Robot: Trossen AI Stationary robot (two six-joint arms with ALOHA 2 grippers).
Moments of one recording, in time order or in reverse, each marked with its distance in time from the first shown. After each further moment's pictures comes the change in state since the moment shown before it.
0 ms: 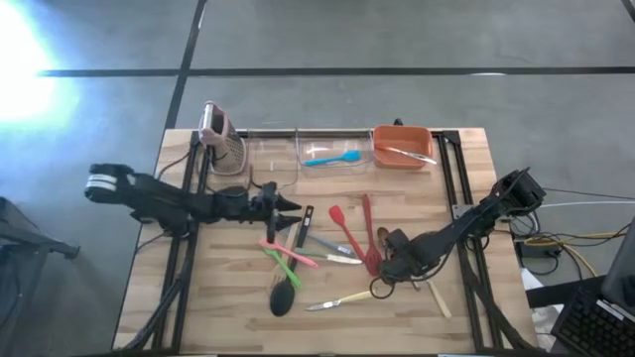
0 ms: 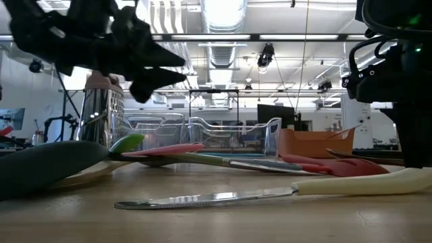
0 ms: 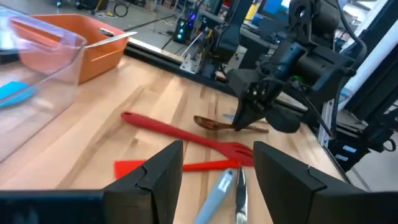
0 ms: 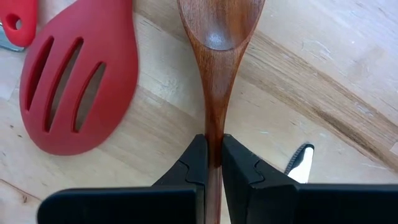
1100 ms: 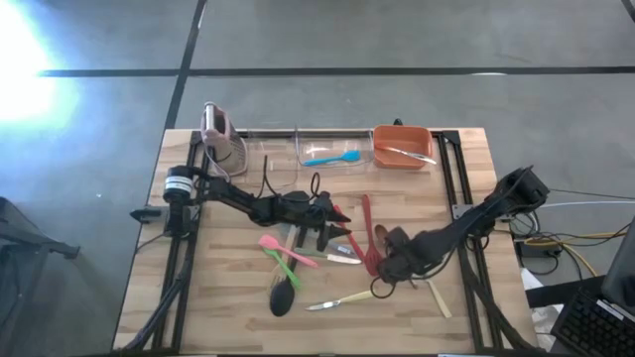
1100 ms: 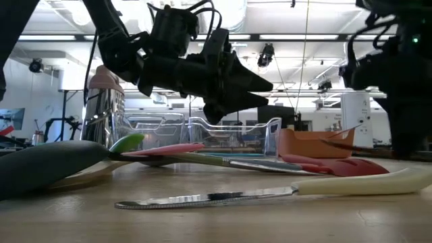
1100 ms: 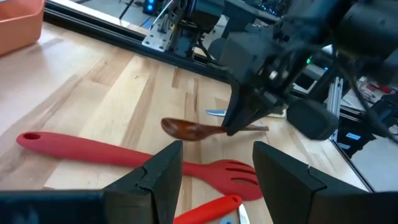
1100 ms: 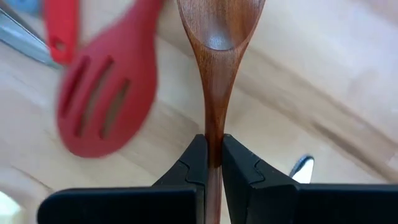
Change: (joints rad) left arm 0.005 0.600 0.512 0.037 0.151 0.021; right arm 0.000 -0.050 0.000 0.005 0.061 -0.023
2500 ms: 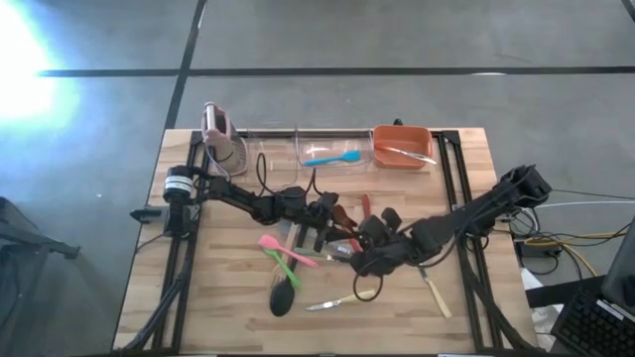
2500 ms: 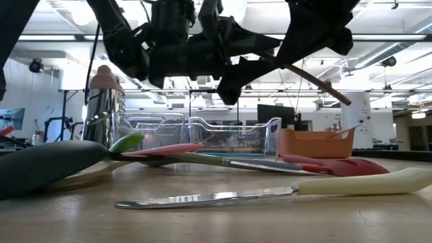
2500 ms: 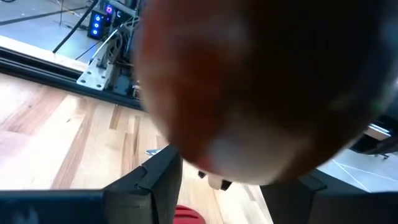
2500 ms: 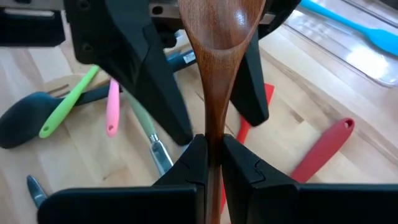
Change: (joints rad) left arm 0.004 -0.001 0.046 0.146 0.179 -0.069; right arm -0.075 -0.023 0.280 0.167 0.412 -0.568
